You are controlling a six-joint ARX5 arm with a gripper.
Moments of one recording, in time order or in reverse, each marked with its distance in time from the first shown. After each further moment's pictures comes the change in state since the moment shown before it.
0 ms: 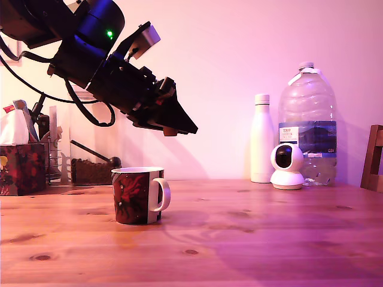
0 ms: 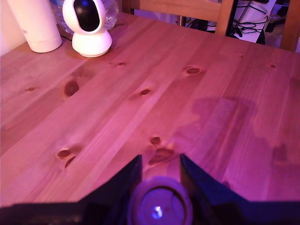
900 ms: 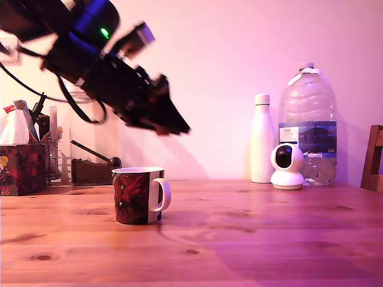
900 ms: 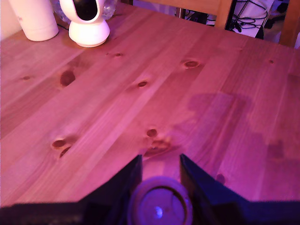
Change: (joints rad) arm 0.040 -0.051 0.000 -0.080 0.000 -0.018
